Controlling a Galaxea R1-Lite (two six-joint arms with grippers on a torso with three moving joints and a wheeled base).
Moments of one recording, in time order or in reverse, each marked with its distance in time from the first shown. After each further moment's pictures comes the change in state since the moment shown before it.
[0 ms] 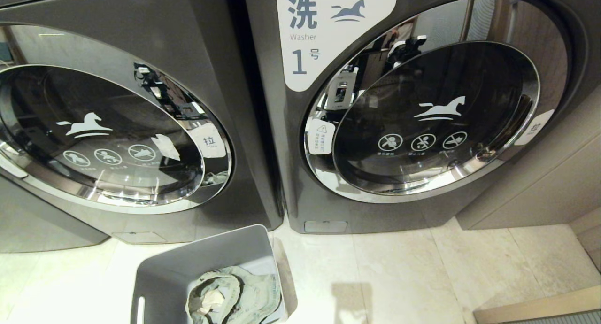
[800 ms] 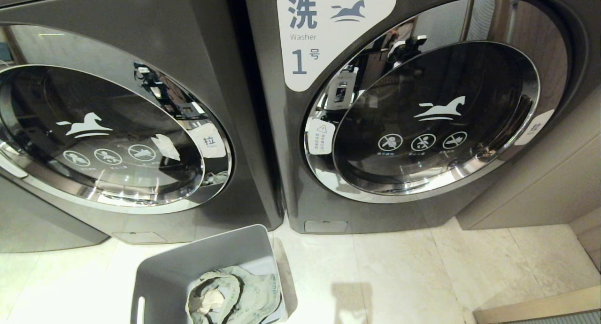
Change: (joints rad) left arm 0.000 -0.001 0.000 0.000 0.000 -0.002; right arm 0.000 0.000 0.000 0.000 0.000 0.000
